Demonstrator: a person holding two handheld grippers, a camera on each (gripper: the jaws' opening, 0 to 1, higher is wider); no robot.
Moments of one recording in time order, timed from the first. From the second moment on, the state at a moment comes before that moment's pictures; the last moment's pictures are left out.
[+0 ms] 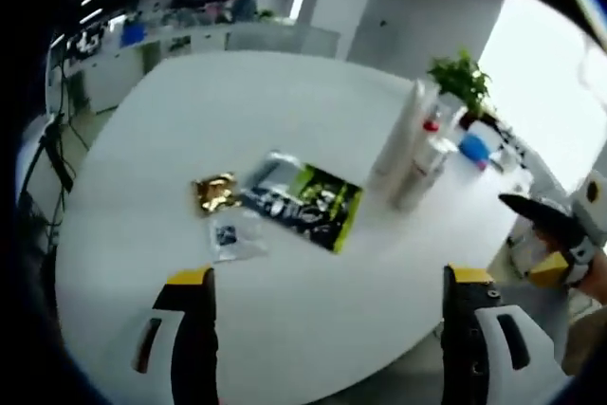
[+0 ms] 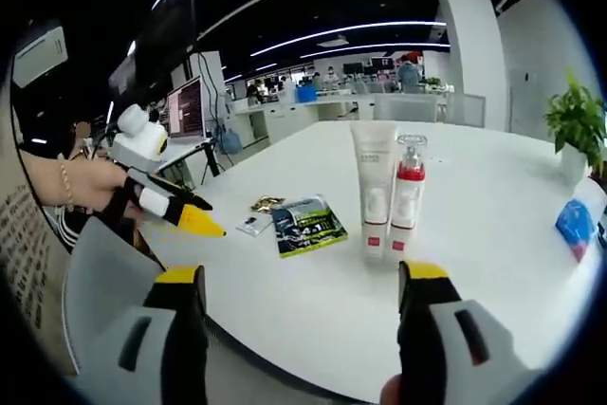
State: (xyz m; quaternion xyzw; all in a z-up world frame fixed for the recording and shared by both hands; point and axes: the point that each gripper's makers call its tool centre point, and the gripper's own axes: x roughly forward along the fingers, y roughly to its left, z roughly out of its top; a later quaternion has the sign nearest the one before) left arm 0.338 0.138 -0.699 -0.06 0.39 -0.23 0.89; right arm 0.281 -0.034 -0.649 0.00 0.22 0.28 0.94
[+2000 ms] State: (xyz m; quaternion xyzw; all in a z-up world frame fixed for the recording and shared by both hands) left arm 0.465 0.100 -0.780 0.00 0.43 -0.01 0.90; right arm 0.290 -0.054 -0.660 0.01 0.25 0.23 0.94
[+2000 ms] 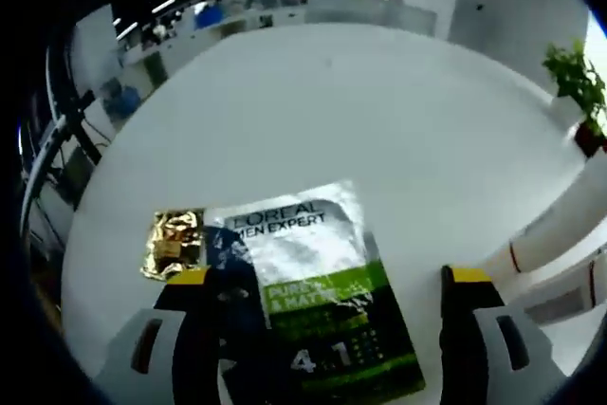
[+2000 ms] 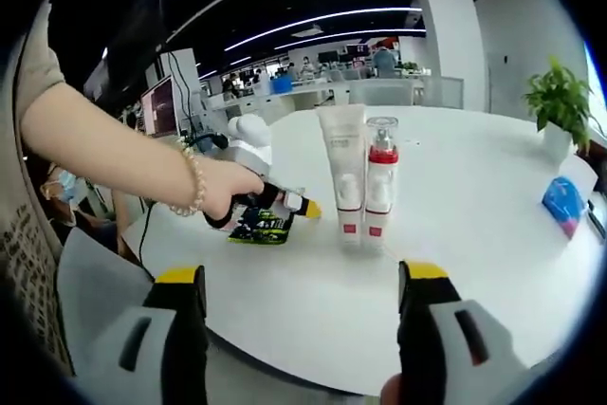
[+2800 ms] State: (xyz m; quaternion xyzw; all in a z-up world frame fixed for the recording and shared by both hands) left arm 0.457 0.109 -0.781 0.03 0.41 -0.09 0.91; right arm 0.290 -0.053 -0.660 0.01 0.25 0.23 0.94
